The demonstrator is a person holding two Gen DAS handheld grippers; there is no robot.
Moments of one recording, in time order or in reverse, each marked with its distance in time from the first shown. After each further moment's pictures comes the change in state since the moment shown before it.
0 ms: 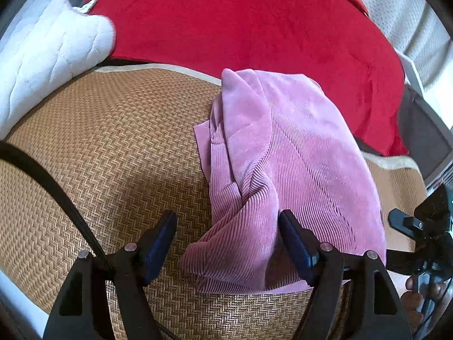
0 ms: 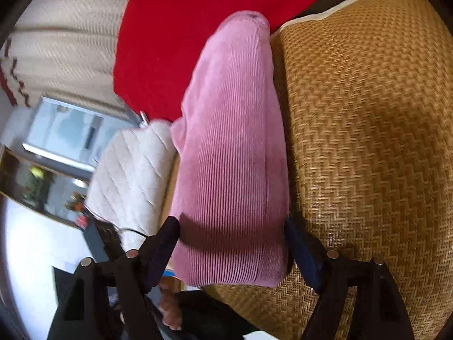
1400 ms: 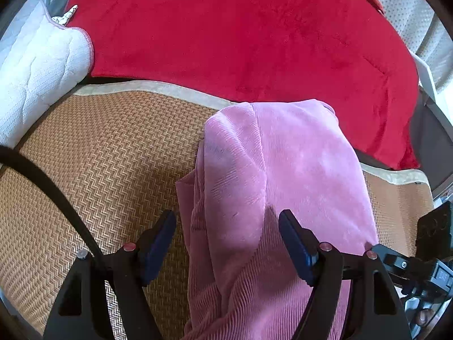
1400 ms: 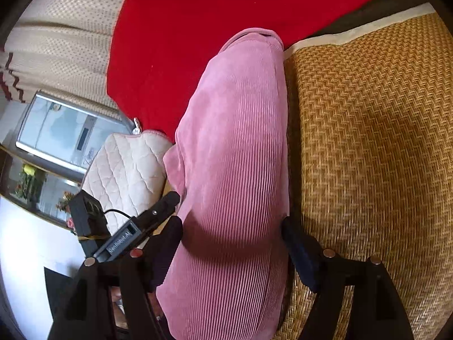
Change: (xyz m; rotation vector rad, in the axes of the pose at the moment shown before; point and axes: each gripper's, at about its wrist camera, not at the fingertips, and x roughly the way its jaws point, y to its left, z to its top) left arm 0.034 -0.030 0.079 0.020 0.044 0.034; right arm 0.026 0.017 0.065 -0.091 0.026 -0.092
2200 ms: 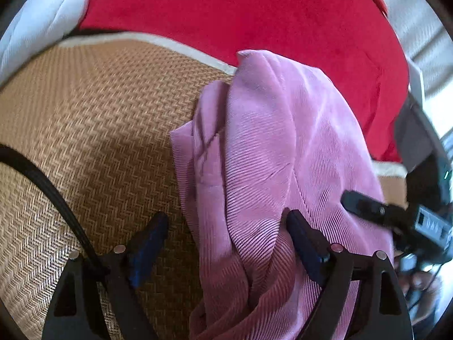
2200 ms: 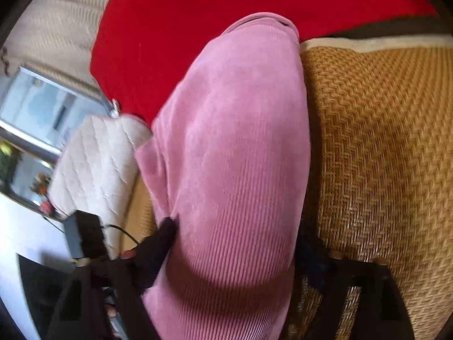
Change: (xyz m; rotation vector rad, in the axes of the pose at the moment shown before) left arm 0.033 0.022 -0.027 -0.043 0.095 -0.155; right arm 0.045 0.023 0.031 -0.093 0.071 -0.195
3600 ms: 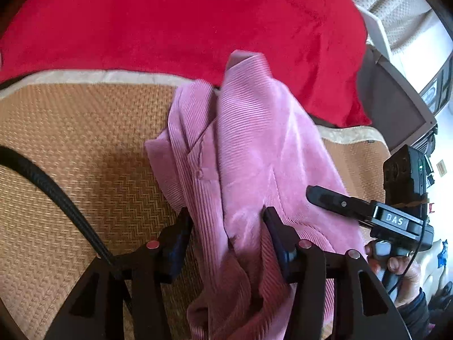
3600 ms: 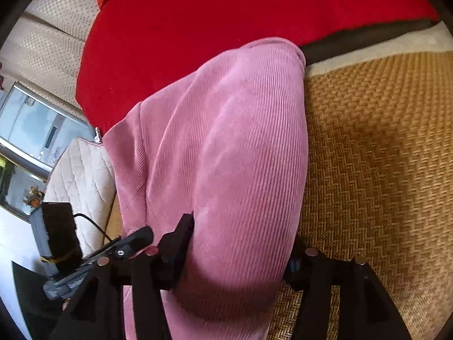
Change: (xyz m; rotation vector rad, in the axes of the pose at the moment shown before) left arm 0.034 -0.165 0.019 0.174 0.061 -0.097; right arm -0.107 -0.125 0.024 0.016 -0.111 -0.045
